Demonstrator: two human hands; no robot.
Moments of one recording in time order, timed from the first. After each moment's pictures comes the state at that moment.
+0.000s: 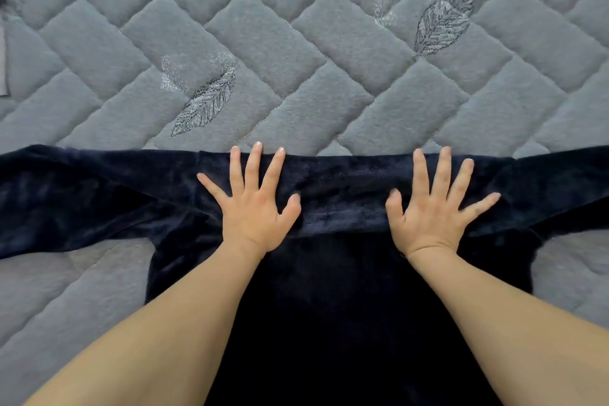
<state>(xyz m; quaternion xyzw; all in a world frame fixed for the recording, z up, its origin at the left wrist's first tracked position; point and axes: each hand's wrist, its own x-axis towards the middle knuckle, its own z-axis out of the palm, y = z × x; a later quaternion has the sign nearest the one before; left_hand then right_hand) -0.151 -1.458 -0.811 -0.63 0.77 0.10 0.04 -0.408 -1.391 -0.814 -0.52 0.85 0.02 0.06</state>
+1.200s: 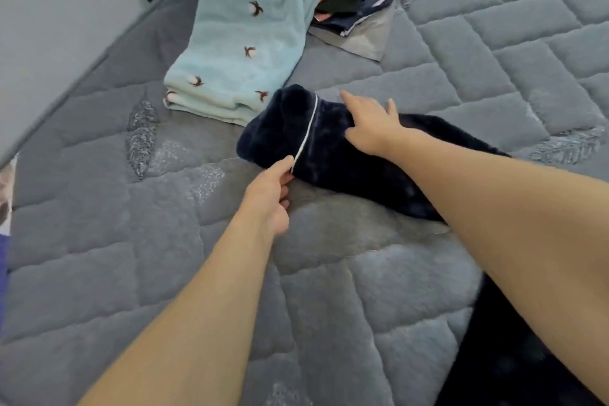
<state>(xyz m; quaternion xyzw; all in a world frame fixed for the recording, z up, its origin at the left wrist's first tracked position) 0.320 -1.434 -0.767 -0.67 -0.03 0.59 -0.46 0.173 -1.592 -0.764 -0.83 0.51 0.07 0.23</state>
